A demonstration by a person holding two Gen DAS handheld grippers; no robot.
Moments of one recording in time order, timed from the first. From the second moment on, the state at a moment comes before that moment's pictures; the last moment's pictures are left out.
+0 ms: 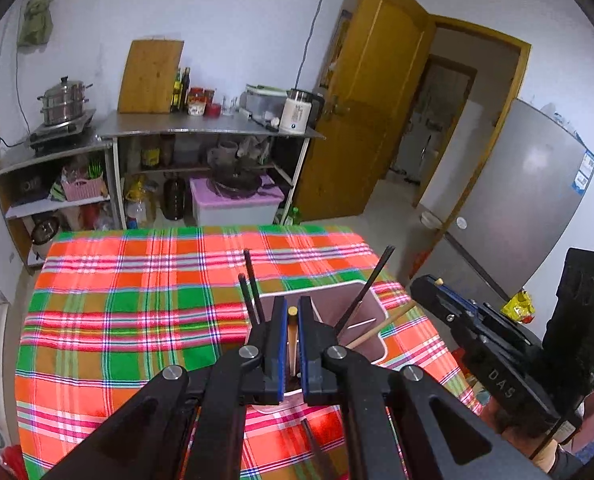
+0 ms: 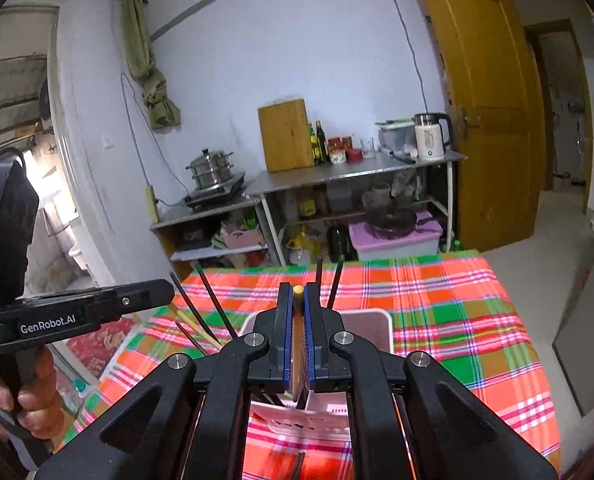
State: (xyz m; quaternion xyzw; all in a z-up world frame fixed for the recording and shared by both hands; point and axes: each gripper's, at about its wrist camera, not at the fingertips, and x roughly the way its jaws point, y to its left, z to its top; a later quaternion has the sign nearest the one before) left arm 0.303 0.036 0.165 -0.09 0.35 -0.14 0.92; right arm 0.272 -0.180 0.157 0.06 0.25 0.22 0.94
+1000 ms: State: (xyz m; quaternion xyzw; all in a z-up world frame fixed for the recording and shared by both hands) left arm 0.266 0.043 0.157 -0.08 0.31 -0.13 0.94; right arm 0.255 -0.193 0.146 0.07 0.27 0.22 0.94
